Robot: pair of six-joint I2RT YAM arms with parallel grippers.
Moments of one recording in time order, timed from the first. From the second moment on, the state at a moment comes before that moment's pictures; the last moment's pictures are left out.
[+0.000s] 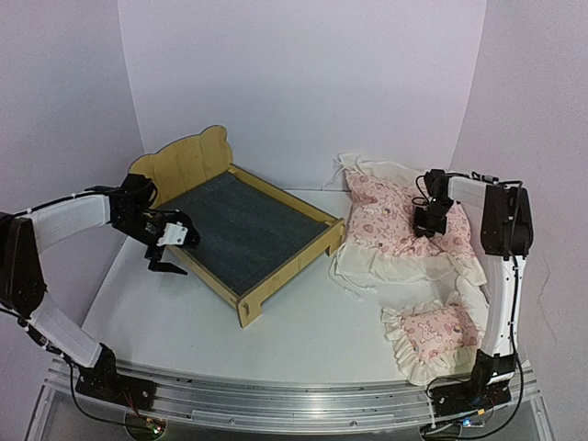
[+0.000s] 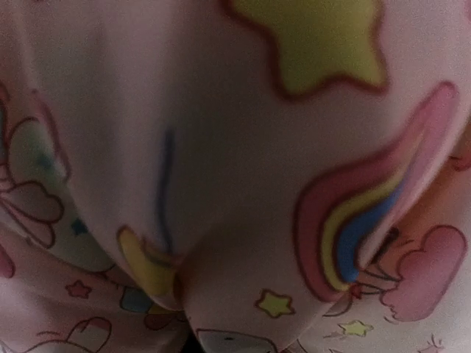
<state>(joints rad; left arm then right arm) -0.20 1.46 1.08 -0.72 0.61 1.56 0.03 2.29 1.84 -0.82 0.00 0.35</state>
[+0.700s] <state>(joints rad) -0.39 1.83 1.26 -0.82 0.35 1.68 0.06 1.50 1.88 -0.83 -0.06 0.53</state>
